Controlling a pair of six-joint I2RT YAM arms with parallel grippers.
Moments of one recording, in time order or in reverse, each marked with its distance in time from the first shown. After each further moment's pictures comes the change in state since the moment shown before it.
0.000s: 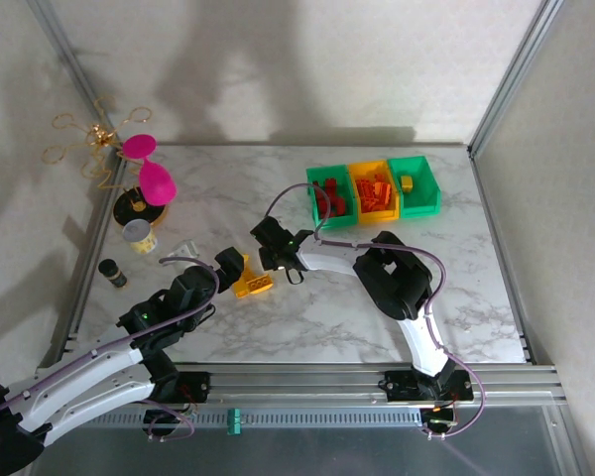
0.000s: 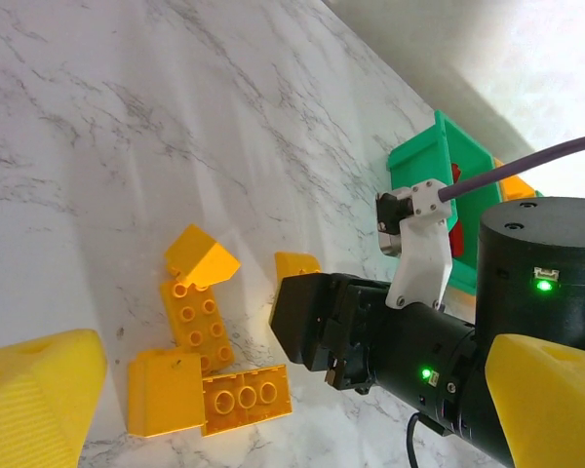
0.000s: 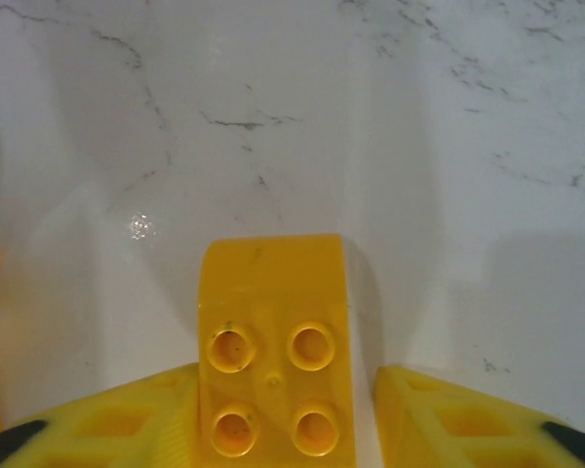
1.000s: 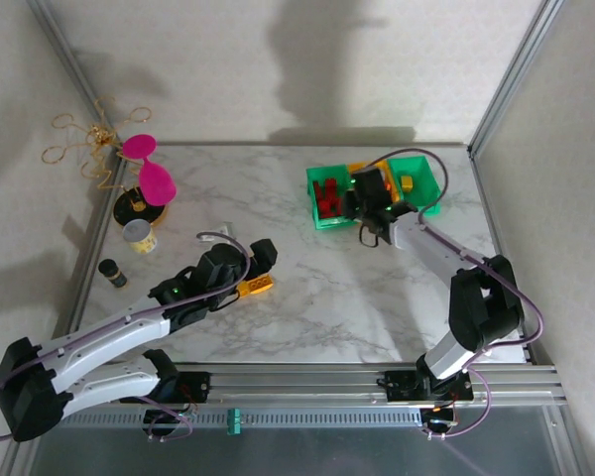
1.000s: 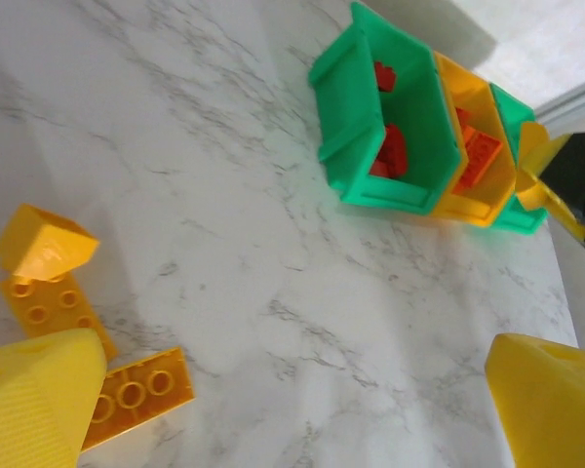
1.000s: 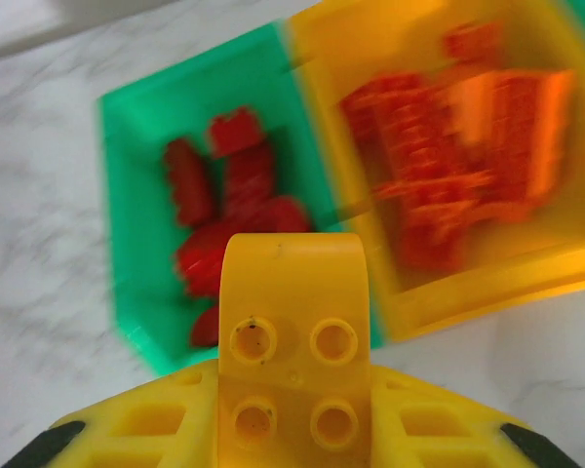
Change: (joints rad) left arm -0.015 0.332 0.159 0.174 0.207 0.144; right arm -0.489 -0.508 -0.251 0.011 -0.027 0.044
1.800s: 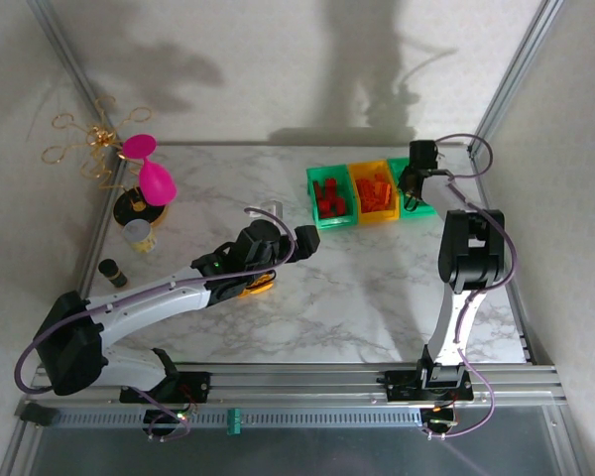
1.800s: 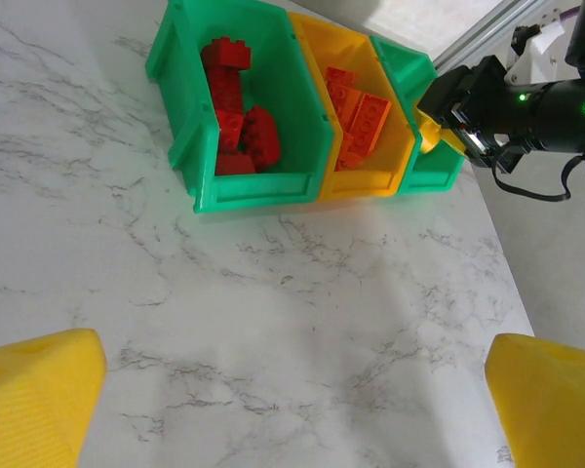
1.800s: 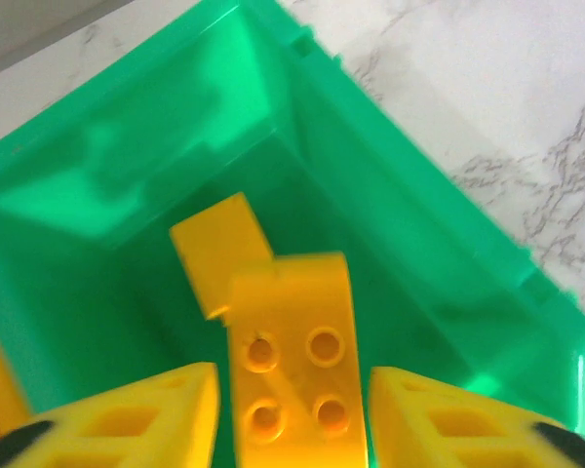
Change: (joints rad) left arm -0.060 0.307 0.241 0.135 0.089 0.132; right arm -0.394 0.444 0.376 -0.047 0.036 -0.089
